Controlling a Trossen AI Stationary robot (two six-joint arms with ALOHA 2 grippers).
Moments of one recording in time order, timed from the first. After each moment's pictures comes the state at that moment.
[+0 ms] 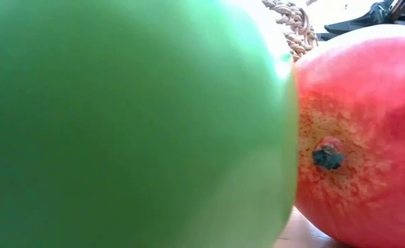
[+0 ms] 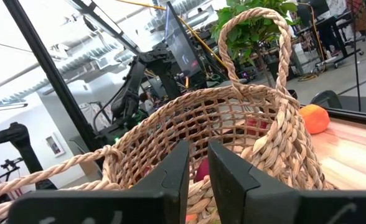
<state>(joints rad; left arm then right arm) -0.69 1.47 0.83 -0.81 0.06 -1.30 0.19 0.29 0.01 0.50 0.29 0.40</state>
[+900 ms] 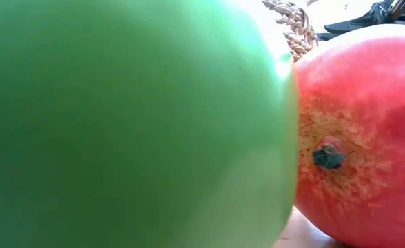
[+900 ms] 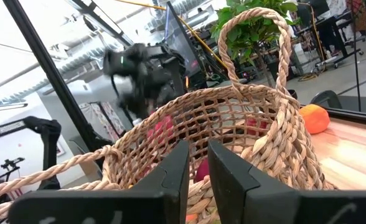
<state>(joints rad) -0.45 1.01 1.04 -1.01 -0.32 -1.26 0.19 0.29 0.01 0.50 0.29 0.40</state>
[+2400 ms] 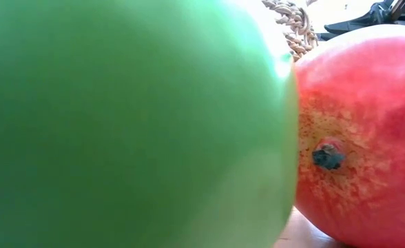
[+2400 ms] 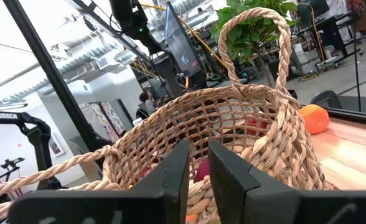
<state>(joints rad) -0.11 1.10 1.41 0.31 -0.44 -0.76 0.19 0.29 0.01 0.50 0.29 0.40</state>
